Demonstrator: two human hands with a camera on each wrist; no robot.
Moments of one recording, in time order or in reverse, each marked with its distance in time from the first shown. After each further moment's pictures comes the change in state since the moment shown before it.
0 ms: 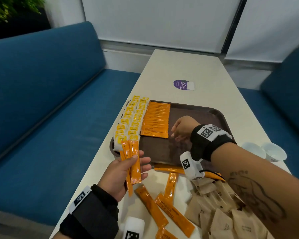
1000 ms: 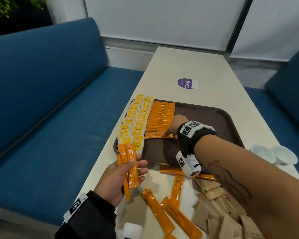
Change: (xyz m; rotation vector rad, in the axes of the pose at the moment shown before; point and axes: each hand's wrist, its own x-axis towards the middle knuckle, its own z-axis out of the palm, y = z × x) left_hand 0.004 -0.001 -0.020 0.031 0.045 0.022; right_hand 0.034 -0.033 0.026 -0.418 0.009 0.021
